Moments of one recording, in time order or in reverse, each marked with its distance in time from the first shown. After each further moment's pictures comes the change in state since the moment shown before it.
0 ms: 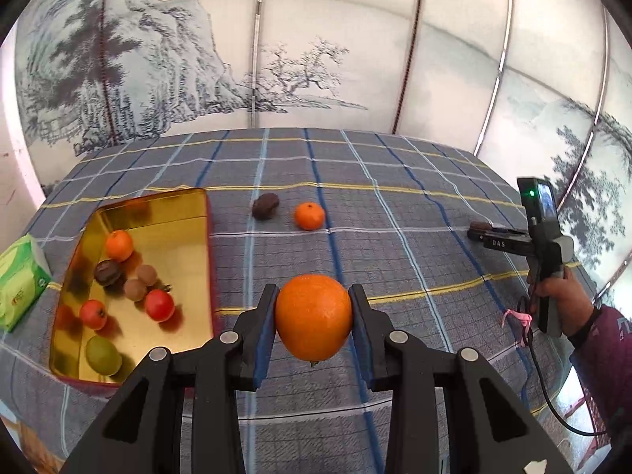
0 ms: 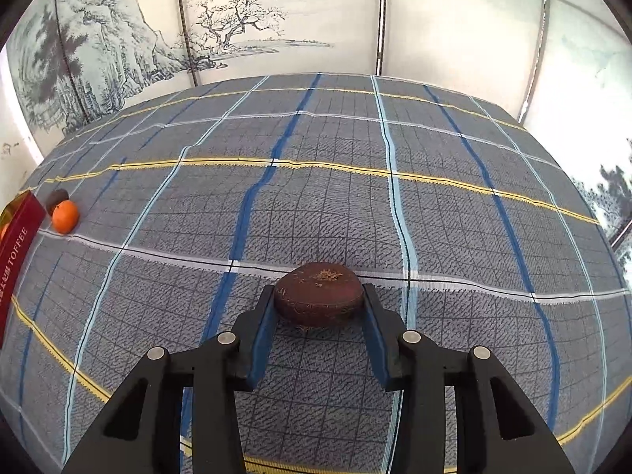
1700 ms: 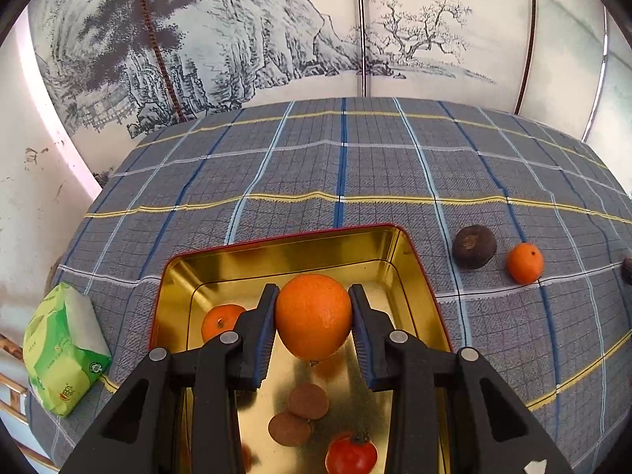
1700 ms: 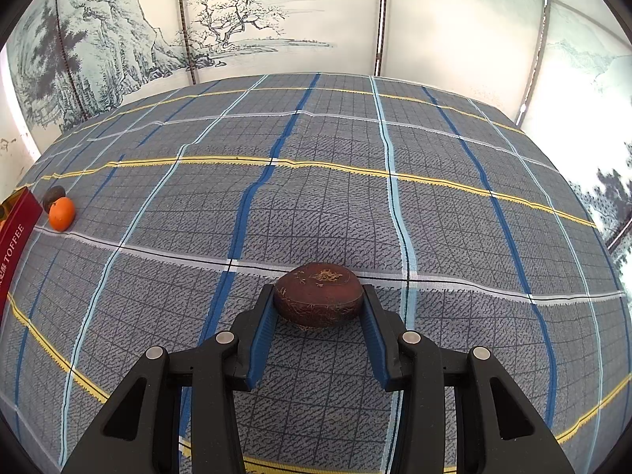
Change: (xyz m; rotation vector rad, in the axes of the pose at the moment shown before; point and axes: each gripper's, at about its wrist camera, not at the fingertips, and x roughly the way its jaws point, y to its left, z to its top) left arm 0.125 0.146 0.076 -0.014 0.170 0.283; right arm 0.000 0.002 0.001 -0.009 0.002 -0.014
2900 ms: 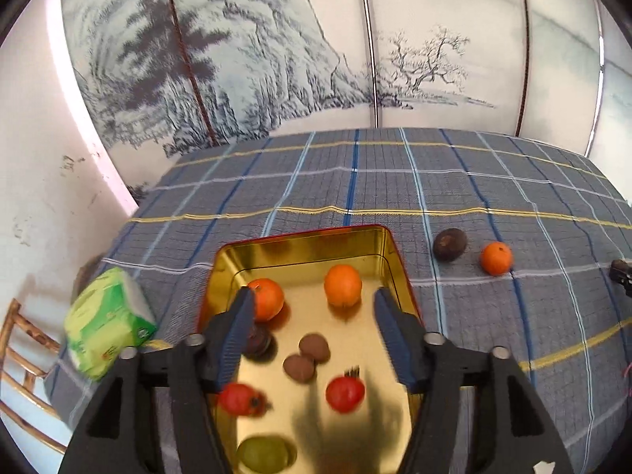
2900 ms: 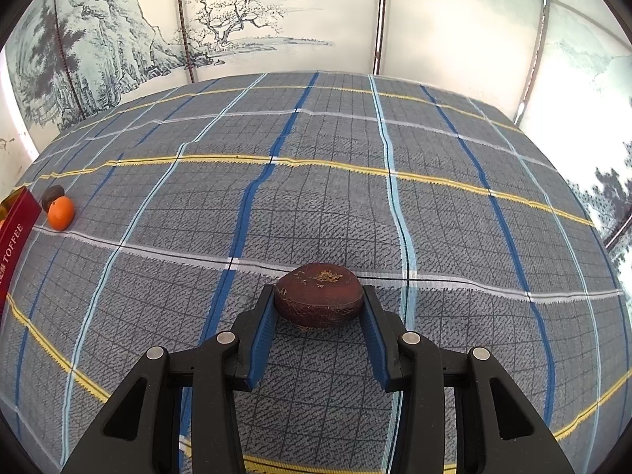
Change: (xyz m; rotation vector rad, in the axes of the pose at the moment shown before) left arm -0.087 -0.014 -0.031 -0.016 -0.119 0.096; right arm 0.000 -0.001 0.000 0.003 0.015 0.000
